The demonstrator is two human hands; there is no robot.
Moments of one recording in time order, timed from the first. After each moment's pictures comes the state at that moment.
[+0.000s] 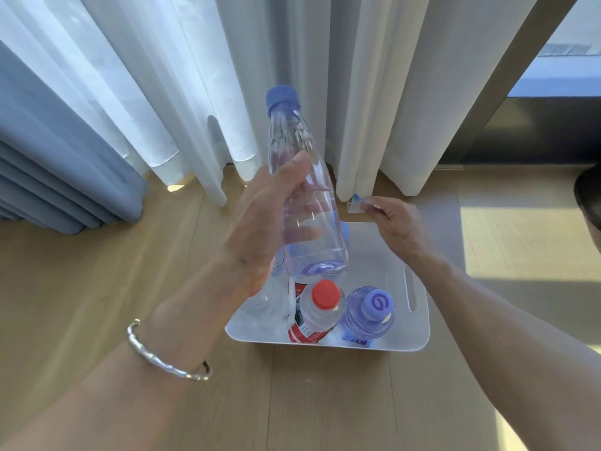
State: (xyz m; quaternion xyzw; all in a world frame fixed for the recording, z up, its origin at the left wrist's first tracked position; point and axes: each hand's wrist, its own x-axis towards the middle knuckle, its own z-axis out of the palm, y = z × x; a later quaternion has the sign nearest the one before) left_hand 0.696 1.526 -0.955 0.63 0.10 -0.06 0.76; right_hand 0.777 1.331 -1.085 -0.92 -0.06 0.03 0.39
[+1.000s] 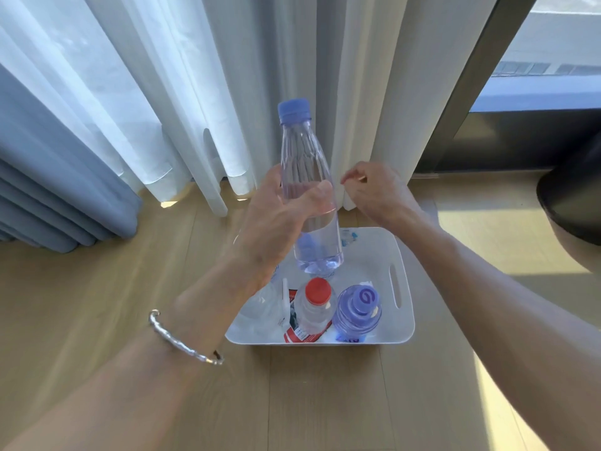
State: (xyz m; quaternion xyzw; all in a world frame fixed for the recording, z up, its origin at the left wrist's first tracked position) left_hand 0.690 1.515 -0.943 0.71 0.06 -0.05 0.70; right_hand 0.776 1.362 -0.984 -0.93 -0.03 0.04 0.36
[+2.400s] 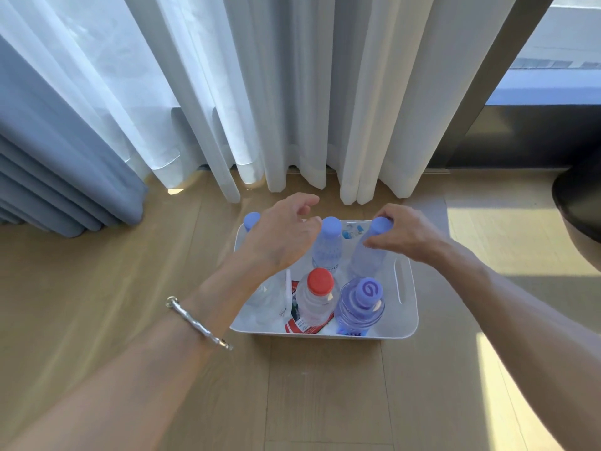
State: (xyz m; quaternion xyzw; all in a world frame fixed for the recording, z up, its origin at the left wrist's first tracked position) left_hand 0.692 1.520 -0.976 0.90 0.07 -0.13 0.42; right_hand 0.755 1.309 -1.048 -0.93 -0.02 0.18 0.31
